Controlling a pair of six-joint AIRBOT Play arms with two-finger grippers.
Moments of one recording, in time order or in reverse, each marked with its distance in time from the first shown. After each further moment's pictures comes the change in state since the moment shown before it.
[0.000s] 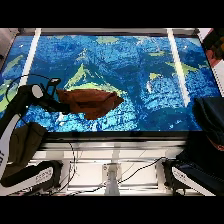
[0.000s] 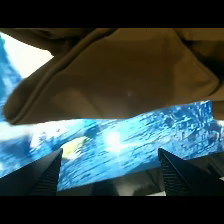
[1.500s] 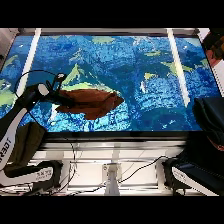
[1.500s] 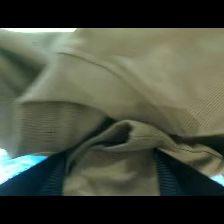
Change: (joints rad) left arm 0.001 -0.128 0.034 -0.122 0.230 0.251; right arm 0.000 -0.030 -0.001 0.000 -0.018 0.000
